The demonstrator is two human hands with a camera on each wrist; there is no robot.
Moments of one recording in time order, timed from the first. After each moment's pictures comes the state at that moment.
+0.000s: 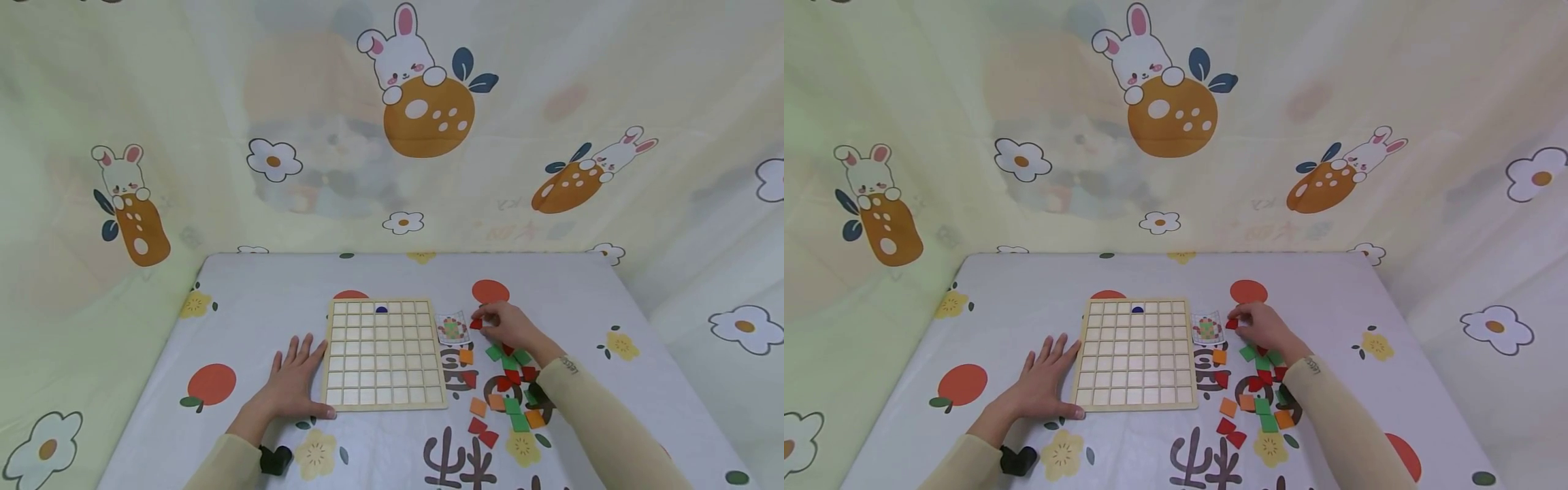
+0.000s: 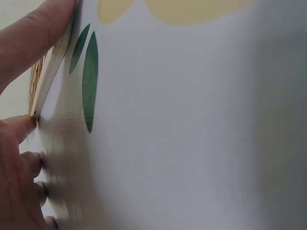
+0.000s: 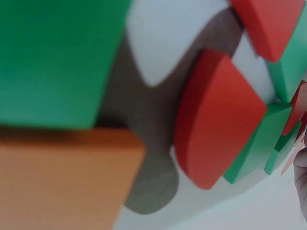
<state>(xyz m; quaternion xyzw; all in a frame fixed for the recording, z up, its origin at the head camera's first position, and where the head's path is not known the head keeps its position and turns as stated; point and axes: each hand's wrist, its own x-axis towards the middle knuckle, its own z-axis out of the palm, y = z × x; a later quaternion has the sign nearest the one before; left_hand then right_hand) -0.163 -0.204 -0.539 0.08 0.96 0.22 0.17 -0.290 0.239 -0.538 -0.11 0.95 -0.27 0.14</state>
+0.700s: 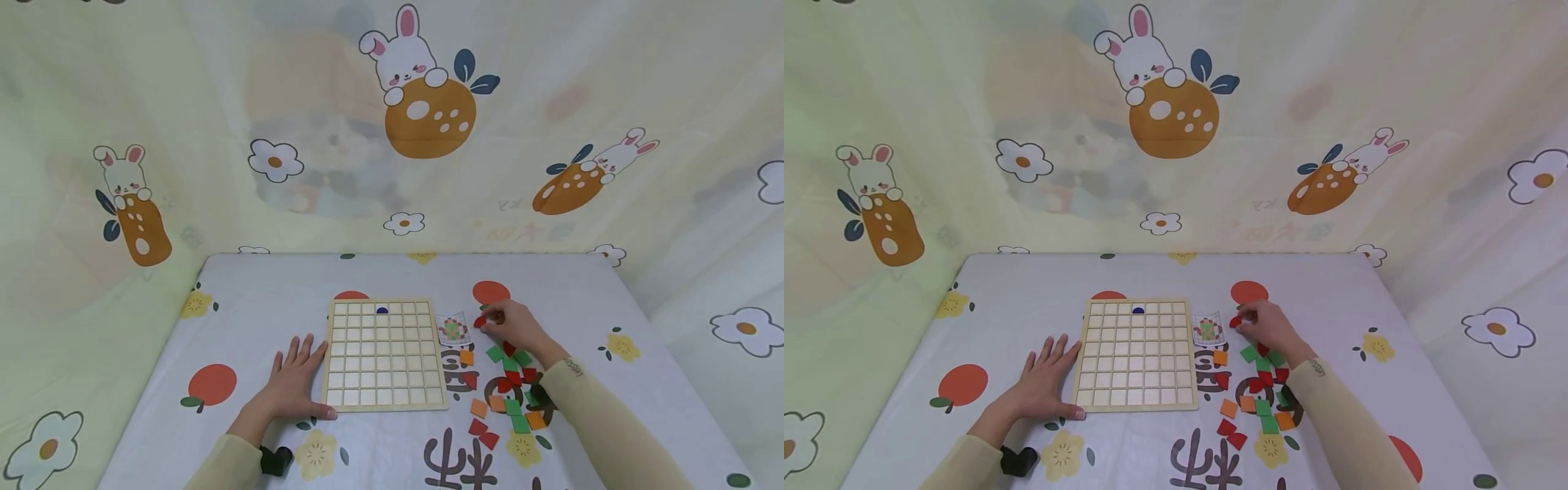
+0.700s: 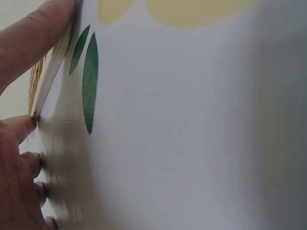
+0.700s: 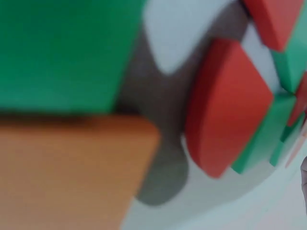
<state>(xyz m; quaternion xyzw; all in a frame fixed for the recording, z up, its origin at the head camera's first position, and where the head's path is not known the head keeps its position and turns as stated) -0.163 -0.205 -0.540 0.08 0.96 0.22 0.17 -0.289 0.242 -0.531 -0.09 0.95 -0.27 0.11</state>
